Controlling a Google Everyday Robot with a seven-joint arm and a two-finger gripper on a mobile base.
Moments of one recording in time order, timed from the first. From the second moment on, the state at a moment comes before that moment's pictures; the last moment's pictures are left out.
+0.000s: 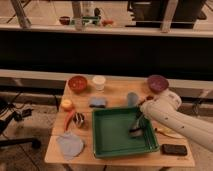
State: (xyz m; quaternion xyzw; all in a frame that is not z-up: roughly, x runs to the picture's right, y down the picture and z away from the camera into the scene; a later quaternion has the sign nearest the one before) arm 0.214 0.110 0.784 -0.09 -0.03 -0.26 0.96
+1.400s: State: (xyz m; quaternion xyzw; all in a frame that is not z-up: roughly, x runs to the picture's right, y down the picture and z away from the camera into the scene) arm 0.136 0.092 0.806 -0.07 -0.07 -0.27 0.96
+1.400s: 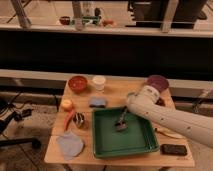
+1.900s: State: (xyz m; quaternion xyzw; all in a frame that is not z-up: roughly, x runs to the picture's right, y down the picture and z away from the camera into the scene) arm 0.073 0.120 0.756 -0.07 -0.13 -0.26 0.96
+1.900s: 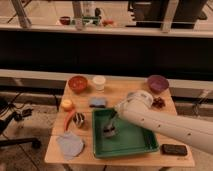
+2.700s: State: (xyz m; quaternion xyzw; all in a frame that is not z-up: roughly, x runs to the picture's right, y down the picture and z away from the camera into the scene) arm 0.108 0.134 0.733 -0.07 -0.14 -0.24 0.96
